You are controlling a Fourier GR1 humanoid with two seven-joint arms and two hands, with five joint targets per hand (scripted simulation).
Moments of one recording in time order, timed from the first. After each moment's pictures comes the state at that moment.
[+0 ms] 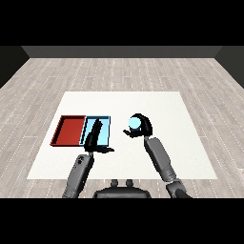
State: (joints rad) left arm -0.16 0.00 -0.17 -1.42 0.12 0.02 -0.33; right arm -0.50 -0.01 0.14 -1.16 -0.14 -0.10 -0.31
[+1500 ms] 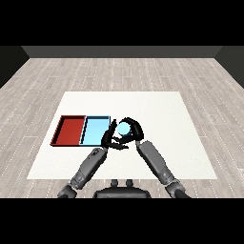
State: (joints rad) left arm -0.40 0.00 -0.42 -1.06 0.30 0.24 -0.38; right arm -0.49 0.00 0.36 -1.24 -0.19 -0.21 -0.31
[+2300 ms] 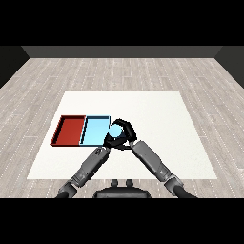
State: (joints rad) left arm -0.45 0.01 -0.50 -1.01 0.36 0.28 -0.44; right arm -0.56 0.00 0.51 -1.19 -0.25 -0.32 -0.32
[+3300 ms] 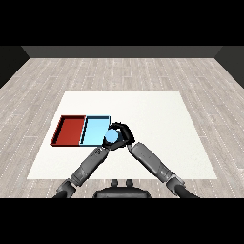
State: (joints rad) left arm -0.47 0.03 -0.53 -0.99 0.22 0.50 -0.42; right arm -0.57 -0.03 0.61 -1.21 -0.29 -0.36 -0.34
